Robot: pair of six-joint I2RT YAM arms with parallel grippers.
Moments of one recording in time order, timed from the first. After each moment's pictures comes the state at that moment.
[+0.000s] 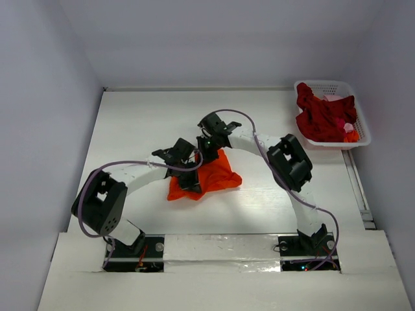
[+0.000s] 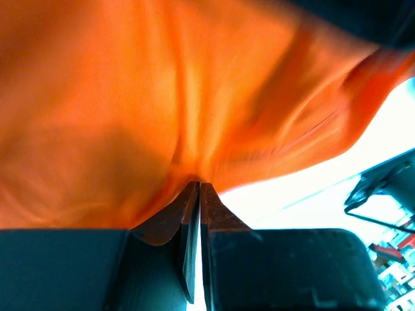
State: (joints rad) left arm -0.60 1.51 0.86 -0.53 0.31 -0.72; right arm 0.72 2.19 1.68 -0.54 -0.39 0.59
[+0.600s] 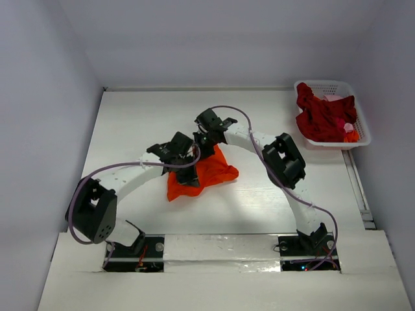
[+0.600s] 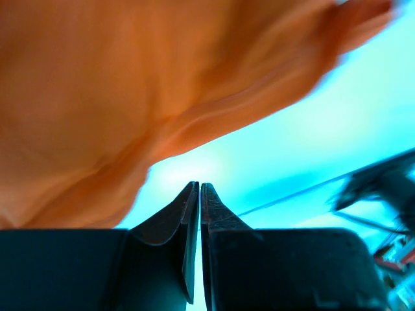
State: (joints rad) left arm -0.61 1.43 0.91 -0.66 0.26 -0.73; right arm 0.71 2.28 1.84 -0.59 -0.38 0.60
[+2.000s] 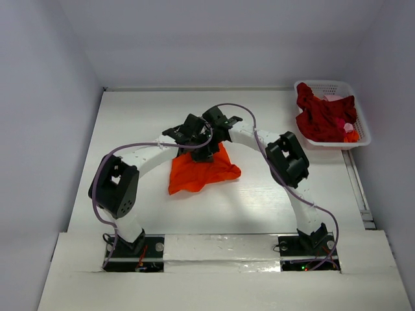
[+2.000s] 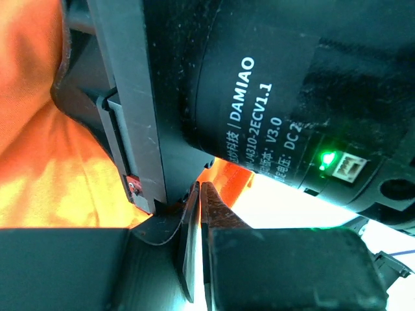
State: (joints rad) left arm -0.60 1.69 1.19 -0.46 0.19 -0.76; right arm 0.67 2.26 1.80 -0.56 -0.35 0.60
